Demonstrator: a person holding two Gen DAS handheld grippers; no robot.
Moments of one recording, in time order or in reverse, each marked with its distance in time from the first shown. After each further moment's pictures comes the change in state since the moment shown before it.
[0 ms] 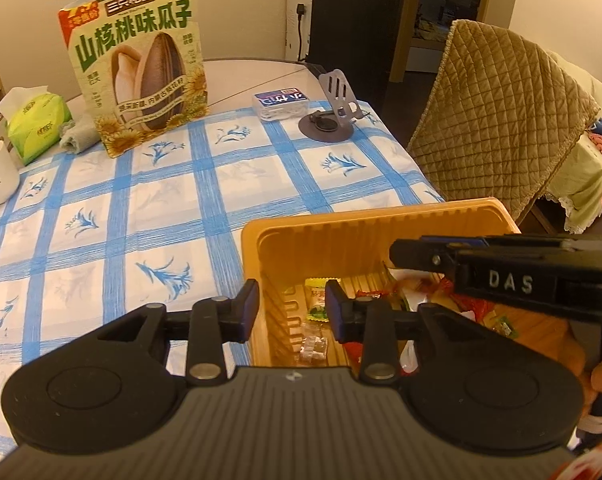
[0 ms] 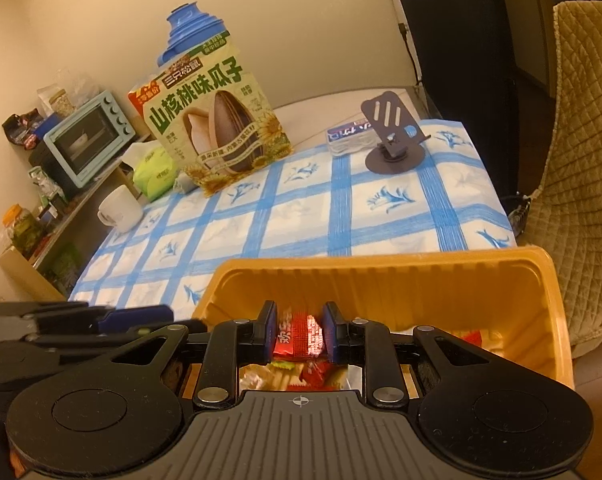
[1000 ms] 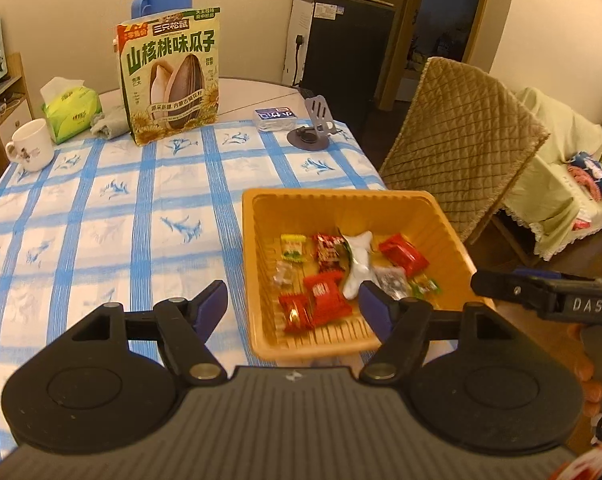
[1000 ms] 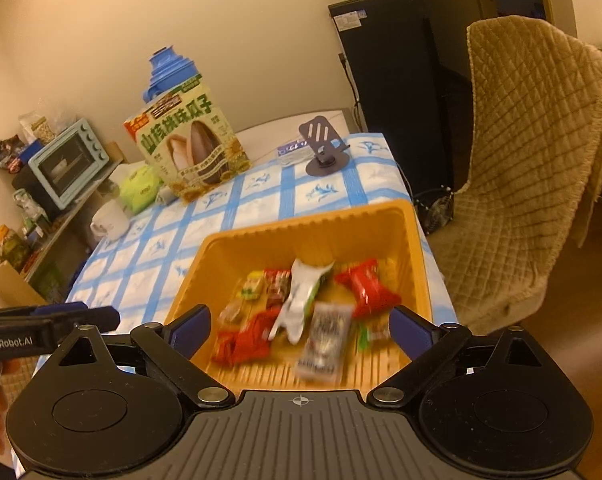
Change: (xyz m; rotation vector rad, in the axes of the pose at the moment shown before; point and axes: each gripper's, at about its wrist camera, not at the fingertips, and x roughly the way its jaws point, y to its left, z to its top) left arm -0.132 -0.007 -0.067 -0.072 -0.073 -0.060; right arm -0.157 0.015 -0.072 0.049 -0.060 -0.130
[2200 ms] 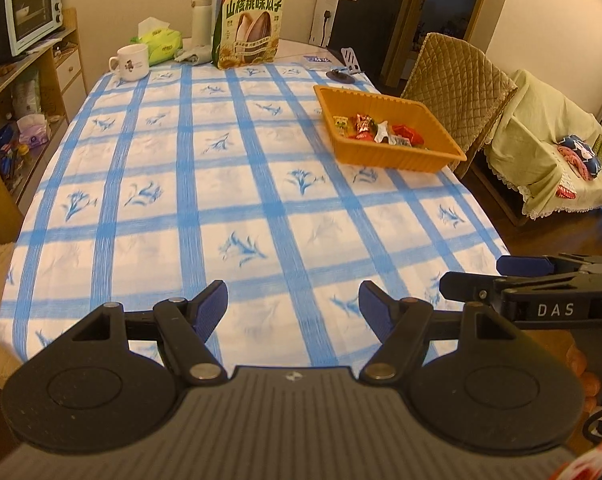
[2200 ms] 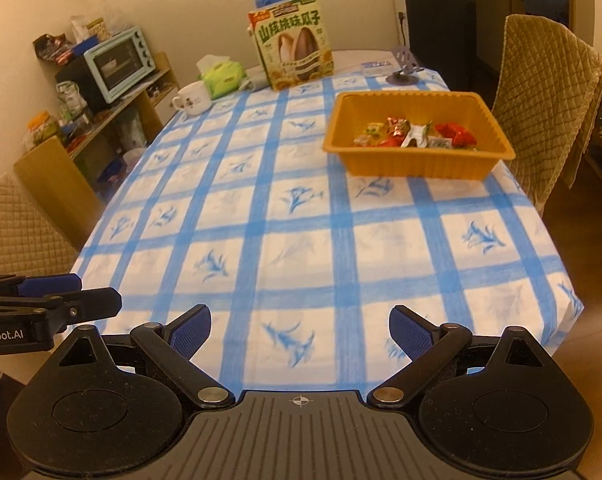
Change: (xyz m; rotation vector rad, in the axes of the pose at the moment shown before) left arm -0.220 0.093 -0.196 -0.040 0.068 0.002; right arm -0.112 0.208 -0.203 -0.129 0.143 -0.055
